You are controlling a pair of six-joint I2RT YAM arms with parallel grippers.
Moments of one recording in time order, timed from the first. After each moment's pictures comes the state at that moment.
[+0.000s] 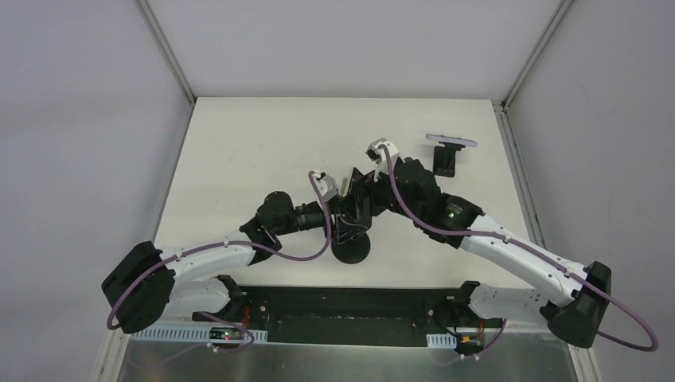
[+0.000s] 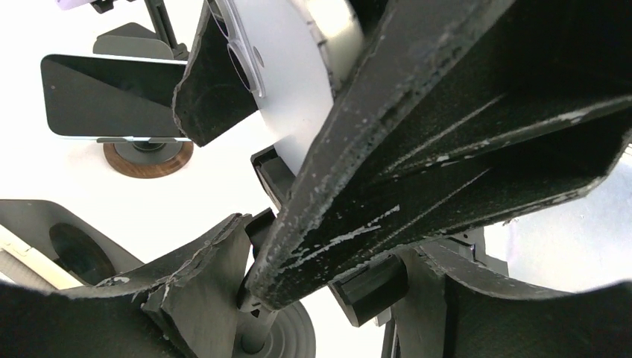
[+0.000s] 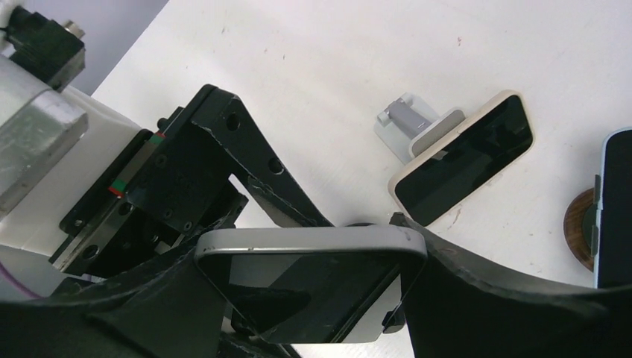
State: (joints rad) left arm -0.86 1.16 0.49 0.69 0.44 -0.28; right arm 0.92 1.12 1.03 -0.33 -0.01 0.33
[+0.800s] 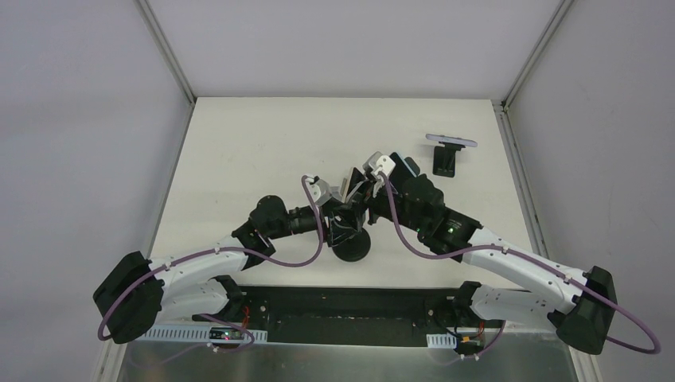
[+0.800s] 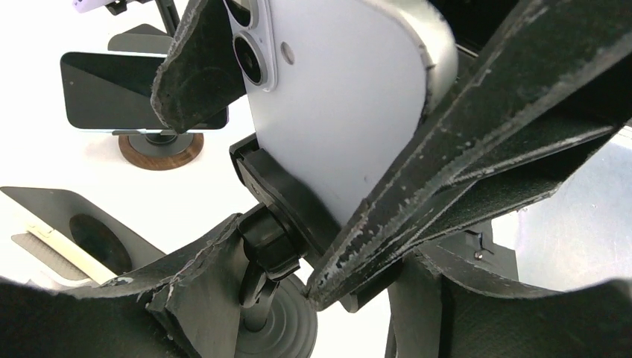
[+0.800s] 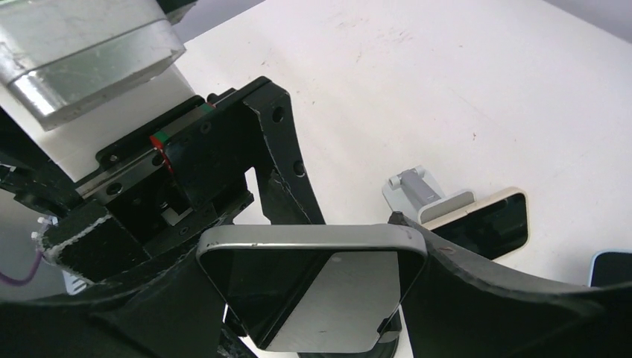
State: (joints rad) left arm -0.85 1.07 0.44 0.65 0.45 -0.24; right arm 0.96 1.03 0.82 0.02 -0.06 0.12
